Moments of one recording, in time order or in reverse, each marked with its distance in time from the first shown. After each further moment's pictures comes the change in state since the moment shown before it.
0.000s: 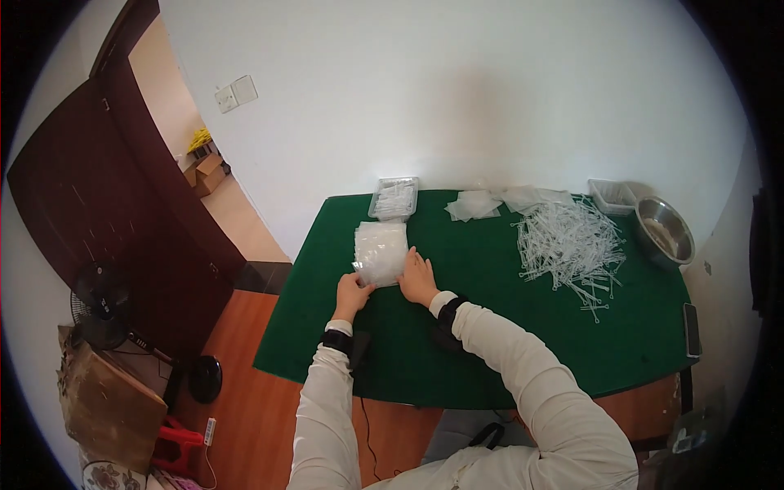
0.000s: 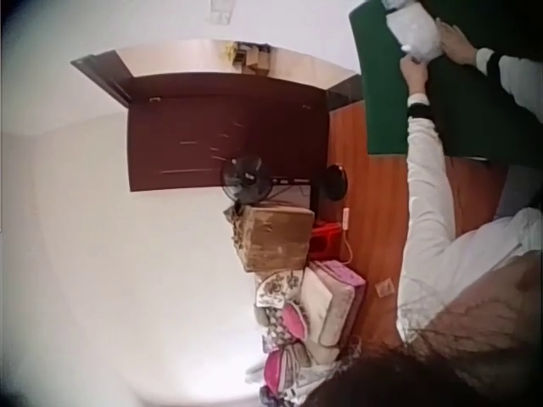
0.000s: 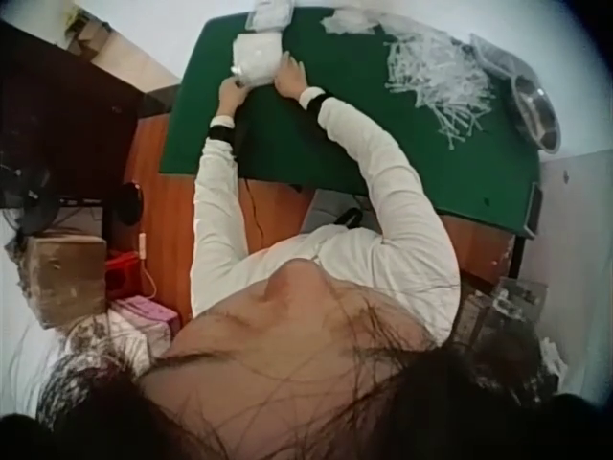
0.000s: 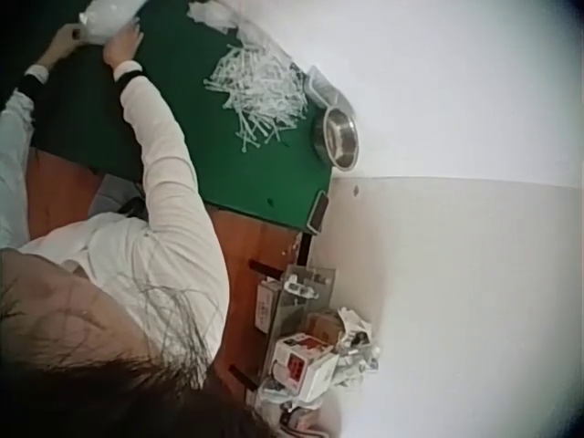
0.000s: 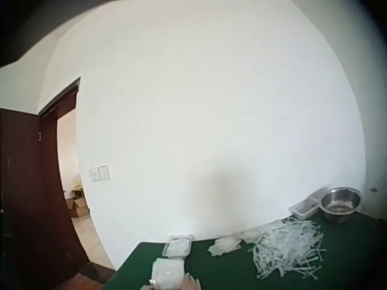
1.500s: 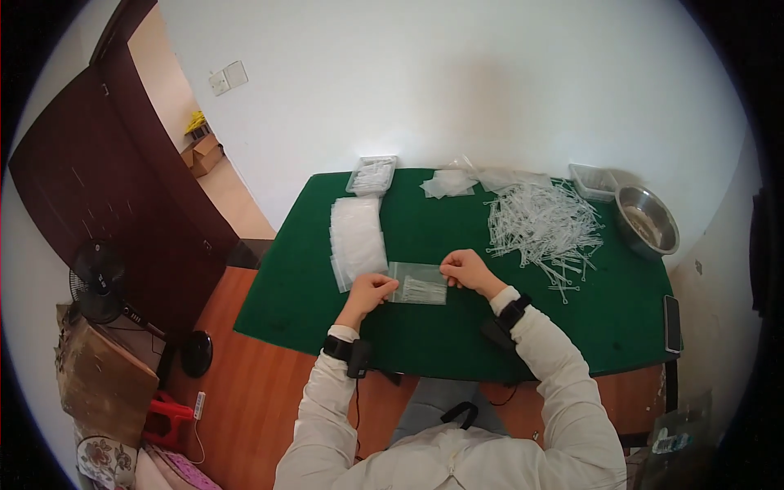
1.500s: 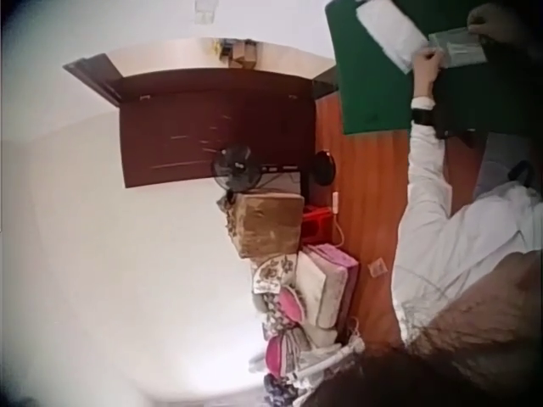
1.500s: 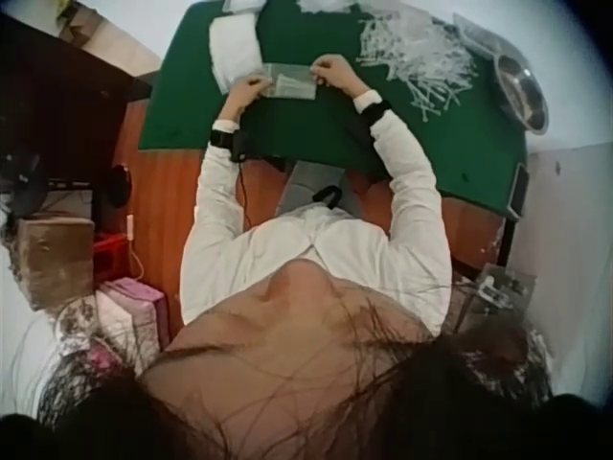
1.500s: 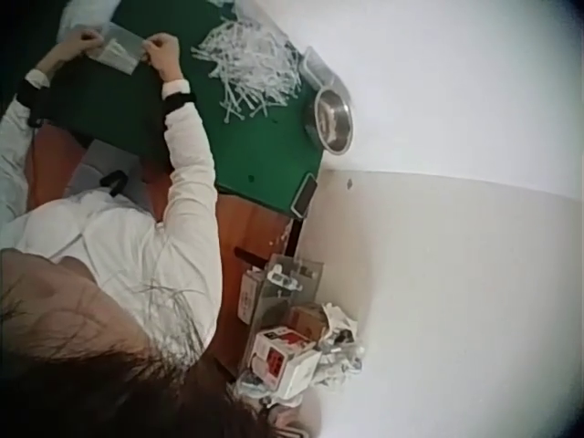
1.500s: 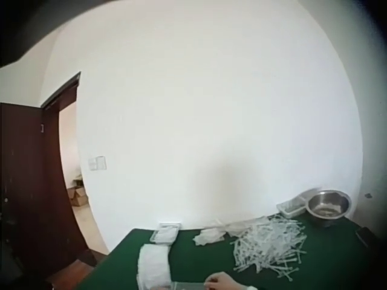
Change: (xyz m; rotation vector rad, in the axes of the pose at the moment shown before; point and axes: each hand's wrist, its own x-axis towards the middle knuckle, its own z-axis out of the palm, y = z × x) left_hand -0.100 0.094 0.045 -0.436 -0.326 -0.071; right_hand -0.112 0.081 -0.149 0.806 -0.276 0.217
